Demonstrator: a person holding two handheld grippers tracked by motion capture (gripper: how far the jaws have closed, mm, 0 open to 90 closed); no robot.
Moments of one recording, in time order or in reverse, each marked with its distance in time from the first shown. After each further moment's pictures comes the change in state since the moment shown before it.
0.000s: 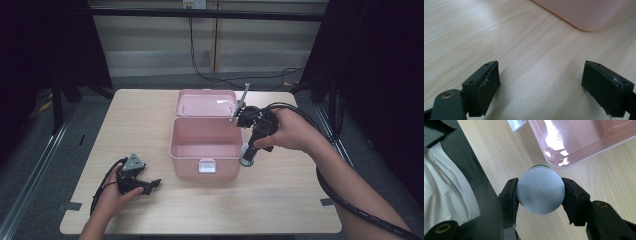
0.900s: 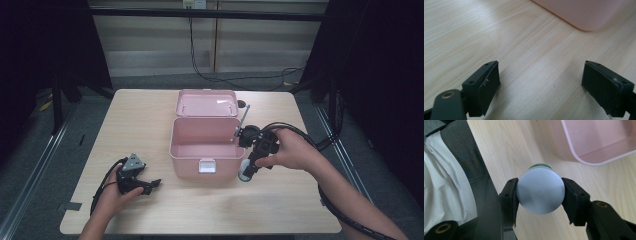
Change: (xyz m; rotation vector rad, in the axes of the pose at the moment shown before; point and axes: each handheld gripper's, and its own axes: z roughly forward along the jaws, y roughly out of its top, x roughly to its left) left arm 0.000 0.000 0.000 -0.003 0.003 0.000; right arm 0.014 -0.020 0.037 -0.013 0.024 -0.076
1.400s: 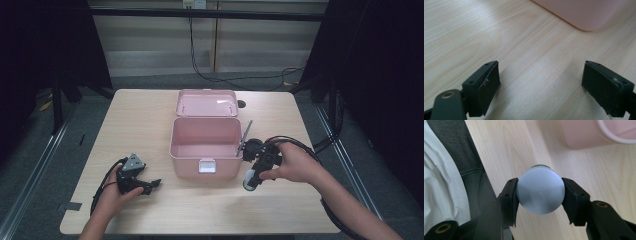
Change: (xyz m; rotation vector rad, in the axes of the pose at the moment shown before) left arm 0.000 0.000 0.000 0.001 0.001 -0.001; right arm 0.006 -0.020 0.028 0.023 -0.015 -0.023
